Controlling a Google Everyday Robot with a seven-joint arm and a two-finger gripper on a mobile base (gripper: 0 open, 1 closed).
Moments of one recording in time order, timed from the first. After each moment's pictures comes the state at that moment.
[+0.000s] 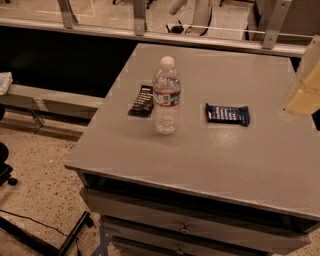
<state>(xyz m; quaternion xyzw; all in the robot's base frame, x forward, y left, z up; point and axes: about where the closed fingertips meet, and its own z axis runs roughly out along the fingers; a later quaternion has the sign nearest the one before) 0.401 -0.167 1.091 -0.61 0.73 -0.13 0.28</state>
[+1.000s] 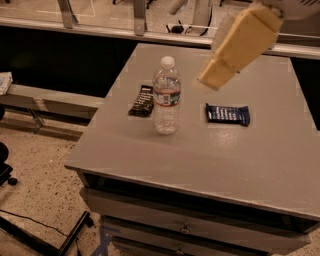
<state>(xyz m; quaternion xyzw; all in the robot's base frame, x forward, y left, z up) 0.435 -0.070 1.104 -0.61 0.69 -0.01 0.39</state>
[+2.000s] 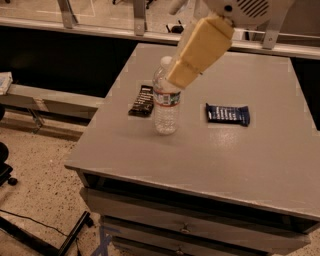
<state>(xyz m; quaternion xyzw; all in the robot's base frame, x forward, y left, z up) 0.459 -0.033 1.087 -0.61 0.68 0.02 0.40</state>
